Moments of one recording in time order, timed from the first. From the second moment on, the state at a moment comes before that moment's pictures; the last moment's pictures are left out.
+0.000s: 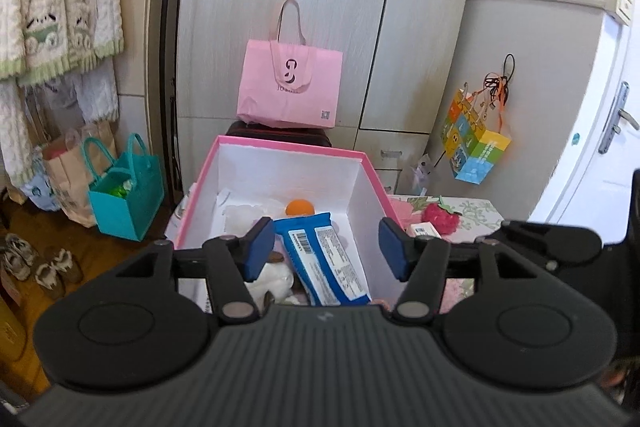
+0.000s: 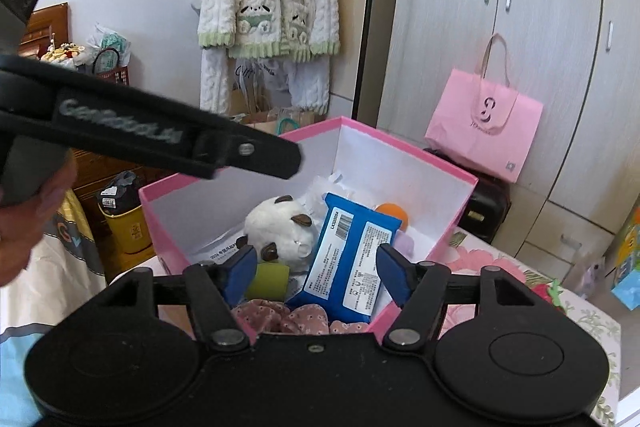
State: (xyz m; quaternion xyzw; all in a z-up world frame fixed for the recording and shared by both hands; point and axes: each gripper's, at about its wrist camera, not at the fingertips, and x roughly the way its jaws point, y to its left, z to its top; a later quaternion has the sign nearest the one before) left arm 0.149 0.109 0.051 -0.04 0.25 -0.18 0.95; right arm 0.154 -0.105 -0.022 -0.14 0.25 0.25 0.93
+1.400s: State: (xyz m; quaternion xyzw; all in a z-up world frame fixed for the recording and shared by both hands) left arm 0.058 0.002 0.029 0.08 0.32 -0.26 0.91; right arm 0.052 -0.253 -0.009 -0.14 0.24 0.18 0.94
